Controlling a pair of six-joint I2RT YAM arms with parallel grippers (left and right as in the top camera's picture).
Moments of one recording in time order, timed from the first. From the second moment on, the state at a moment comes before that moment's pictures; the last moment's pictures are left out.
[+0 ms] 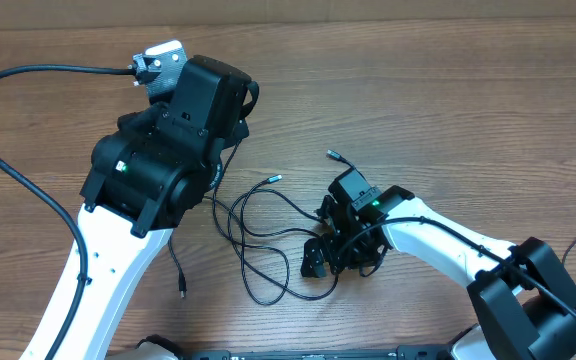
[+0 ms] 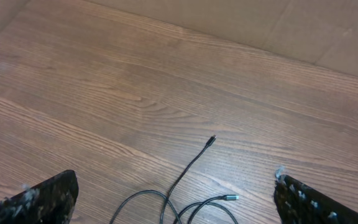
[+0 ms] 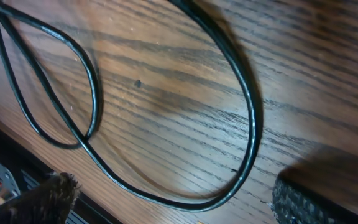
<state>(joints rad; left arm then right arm) -0.51 1.43 1.80 -1.27 -0.59 -0.68 0.61 1.66 0.86 -0.71 -0.48 0.31</state>
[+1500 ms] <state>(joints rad) -0.51 1.43 1.80 -1.27 -0.59 -0.68 0.53 1.66 1.04 -0.86 -0.53 0.37</state>
